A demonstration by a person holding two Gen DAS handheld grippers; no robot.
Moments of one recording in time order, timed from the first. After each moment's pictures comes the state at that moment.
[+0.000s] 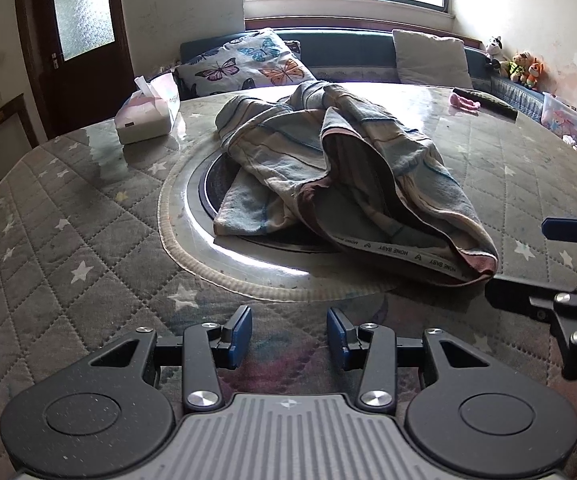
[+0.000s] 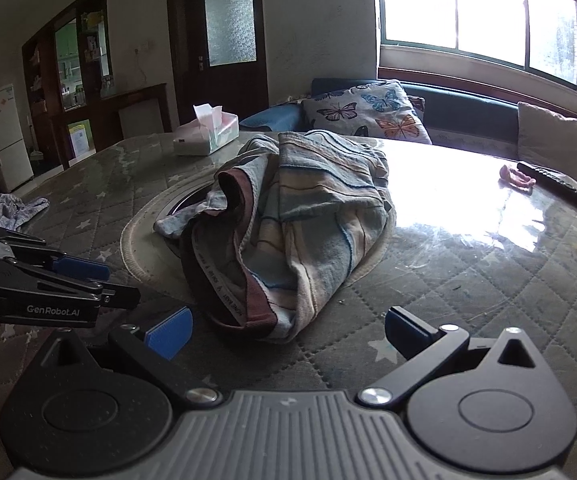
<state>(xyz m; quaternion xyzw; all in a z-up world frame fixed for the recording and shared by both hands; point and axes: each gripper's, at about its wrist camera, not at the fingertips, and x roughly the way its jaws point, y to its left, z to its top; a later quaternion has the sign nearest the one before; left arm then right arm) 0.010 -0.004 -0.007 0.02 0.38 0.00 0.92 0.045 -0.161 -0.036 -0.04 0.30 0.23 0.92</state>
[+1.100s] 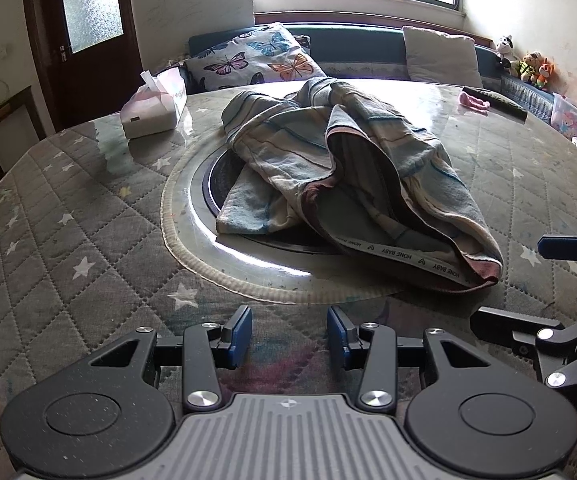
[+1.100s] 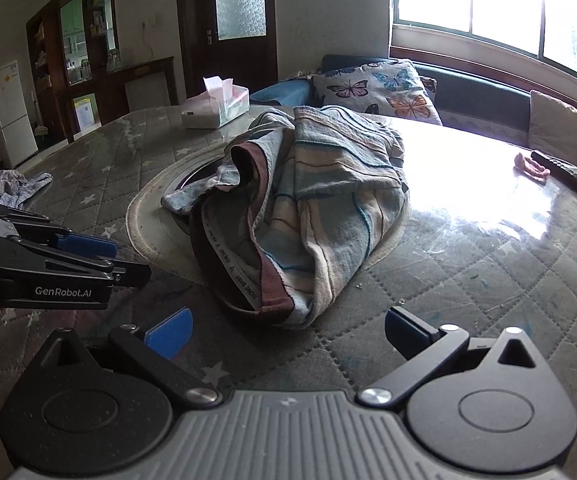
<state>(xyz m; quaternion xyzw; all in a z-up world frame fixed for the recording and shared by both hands) 0.015 -0.008 -0.006 0.02 0.39 0.02 0.92 0.052 -0.149 -0.037 -0.07 0.34 0.24 0.91</state>
